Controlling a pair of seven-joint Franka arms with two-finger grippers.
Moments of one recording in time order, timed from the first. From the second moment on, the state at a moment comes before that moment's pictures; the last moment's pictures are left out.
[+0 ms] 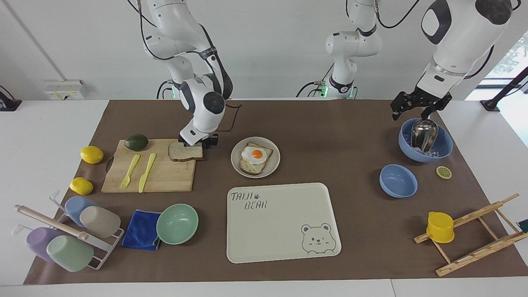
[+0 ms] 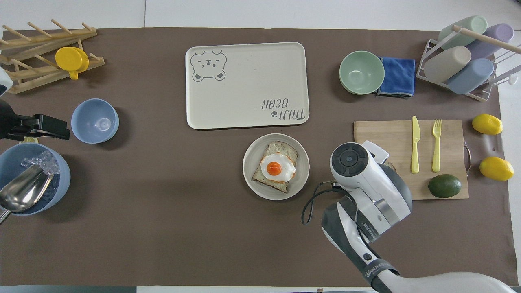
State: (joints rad) left arm -0.08 -0.05 0.02 -1.71 0.01 1.62 0.00; right arm 0.43 0.11 -0.05 -2.31 -0.32 2.08 0.50
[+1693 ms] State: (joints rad) left arm -0.08 -0.05 0.02 -1.71 0.01 1.62 0.00; right arm 0.44 0.27 0.21 -1.82 -0.26 1.79 0.63
